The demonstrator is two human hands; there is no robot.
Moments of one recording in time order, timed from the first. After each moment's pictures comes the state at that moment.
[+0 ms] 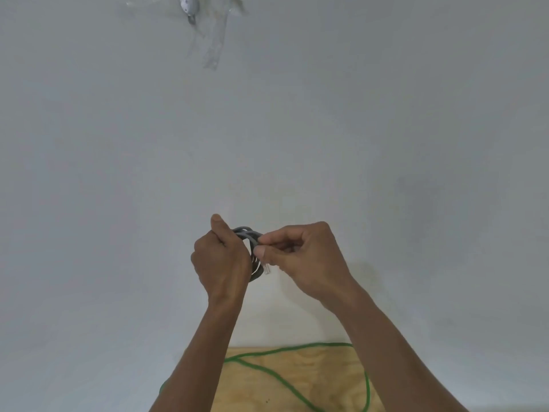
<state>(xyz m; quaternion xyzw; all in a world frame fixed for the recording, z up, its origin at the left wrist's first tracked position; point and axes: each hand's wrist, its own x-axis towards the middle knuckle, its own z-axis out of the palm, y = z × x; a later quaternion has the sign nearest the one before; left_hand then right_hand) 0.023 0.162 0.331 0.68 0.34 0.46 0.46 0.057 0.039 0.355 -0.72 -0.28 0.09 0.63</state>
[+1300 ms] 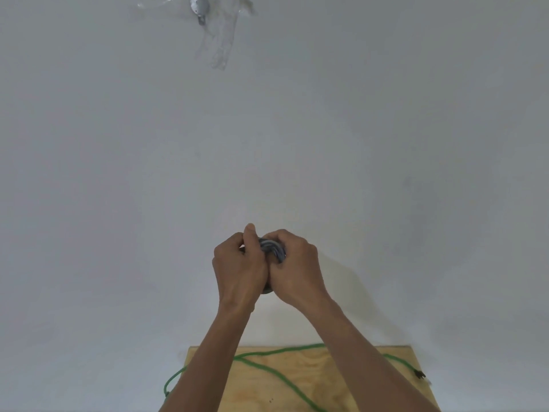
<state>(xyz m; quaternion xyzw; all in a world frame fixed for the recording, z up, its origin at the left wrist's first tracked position) 0.022 0.161 0.314 0.70 0.28 0.39 0.53 0.062 0.075 0.316 -0.82 -0.27 0.00 0.51</state>
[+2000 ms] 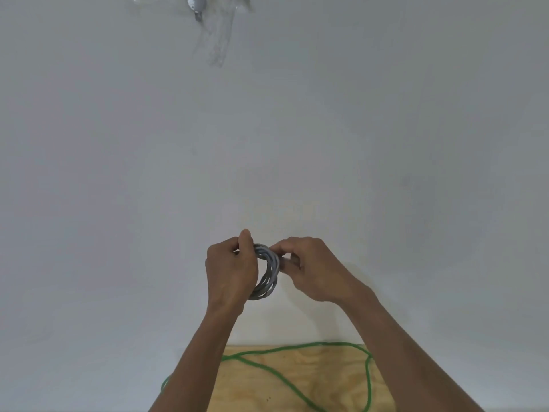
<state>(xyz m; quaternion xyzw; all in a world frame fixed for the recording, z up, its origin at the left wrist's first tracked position) 0.021 0.173 0.305 0.73 0.29 0.34 0.52 0.093 0.037 0.318 -0.83 -0.42 0.07 0.36</state>
